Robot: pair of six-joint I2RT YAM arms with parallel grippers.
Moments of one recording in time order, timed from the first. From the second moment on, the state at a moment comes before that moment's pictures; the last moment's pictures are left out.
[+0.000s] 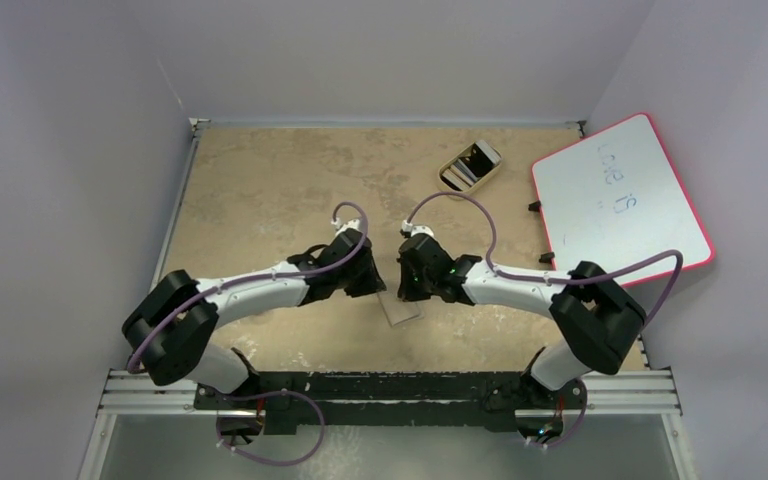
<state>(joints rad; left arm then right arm) -0.84 1.49 0.79 -0.17 -0.03 -0.95 0.87 1.54 0.80 -0.22 0.08 0.67</state>
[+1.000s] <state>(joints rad) -0.81 1.50 0.62 0.06 0.02 -1.05 0.91 1.48 0.82 -0.33 0.06 0.61</state>
